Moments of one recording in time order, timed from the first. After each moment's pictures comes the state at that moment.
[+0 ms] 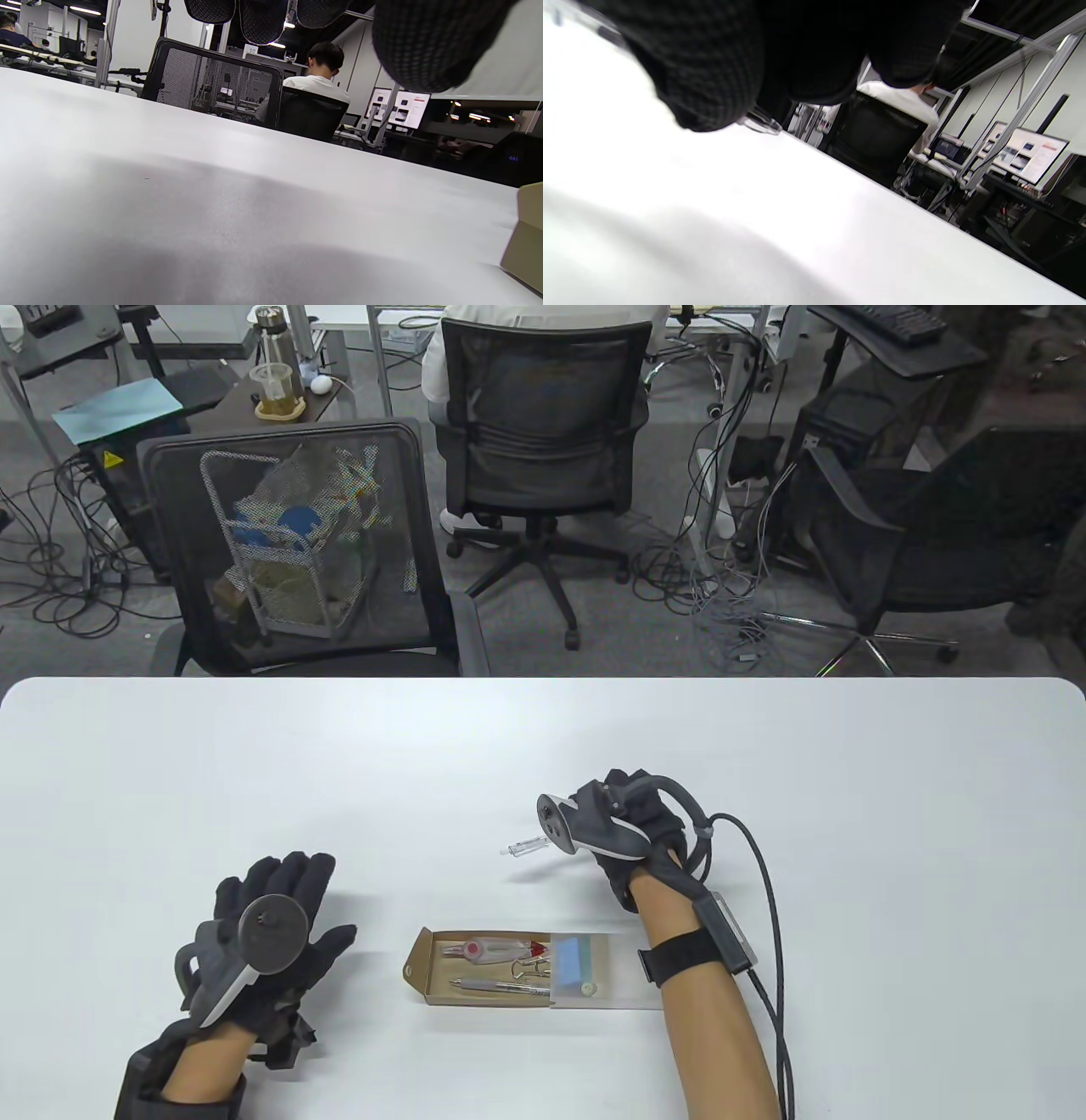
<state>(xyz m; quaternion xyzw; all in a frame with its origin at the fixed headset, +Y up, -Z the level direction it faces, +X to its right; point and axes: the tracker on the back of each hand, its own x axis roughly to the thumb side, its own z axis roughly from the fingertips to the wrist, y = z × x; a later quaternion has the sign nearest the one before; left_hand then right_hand) -0.301 -0.727 -0.303 0.03 0.03 0.11 0.99 0.048 -0.670 -0.407 -0.15 0.08 -0.97 0.19</state>
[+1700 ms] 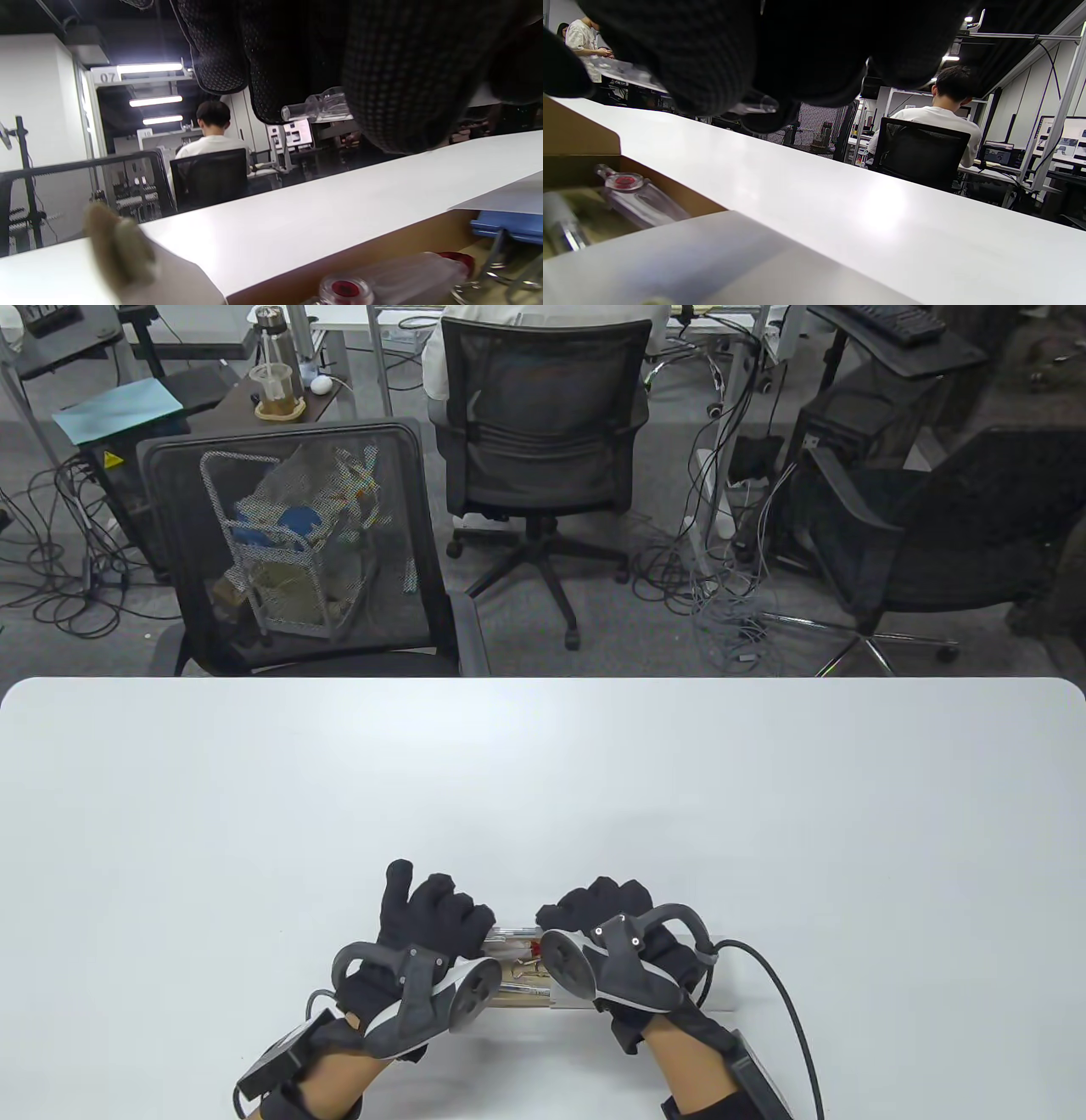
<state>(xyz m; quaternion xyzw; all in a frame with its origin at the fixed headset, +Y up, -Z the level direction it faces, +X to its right) -0.130 -0.700 -0.272 0.18 -0.14 -0.08 0.97 0.045 -0.693 -0.297 -0.21 0.10 -0.97 0.06</state>
